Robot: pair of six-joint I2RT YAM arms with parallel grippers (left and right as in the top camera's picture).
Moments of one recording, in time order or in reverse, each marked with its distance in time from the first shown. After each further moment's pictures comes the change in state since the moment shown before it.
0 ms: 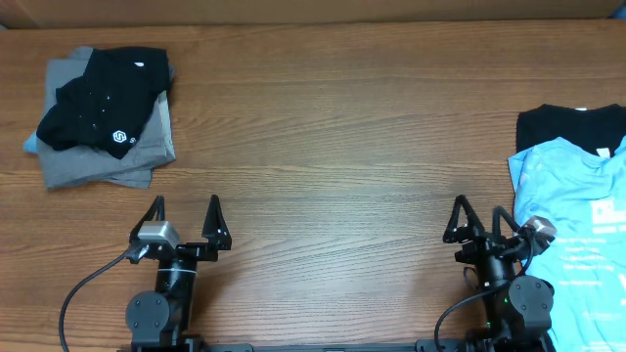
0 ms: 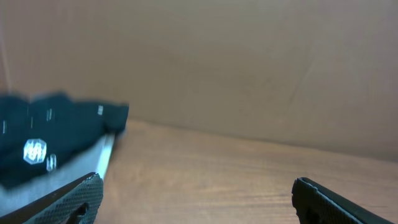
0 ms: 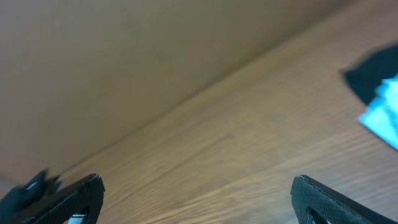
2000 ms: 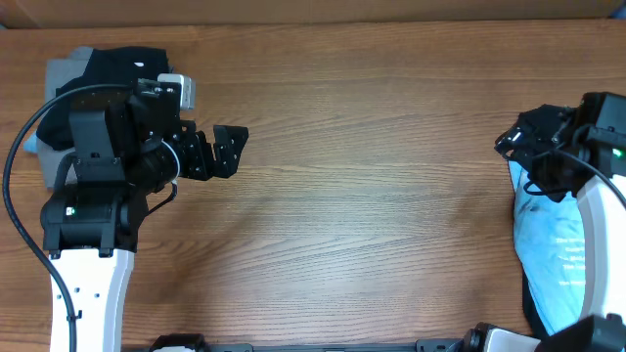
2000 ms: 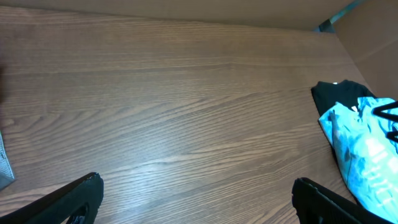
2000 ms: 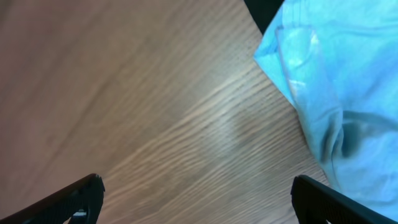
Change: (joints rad) left arm 0.000 1.080 1.273 -0.995 0.396 0.120; right arm -0.381 1.425 1.089 -0.697 -0.180 -0.159
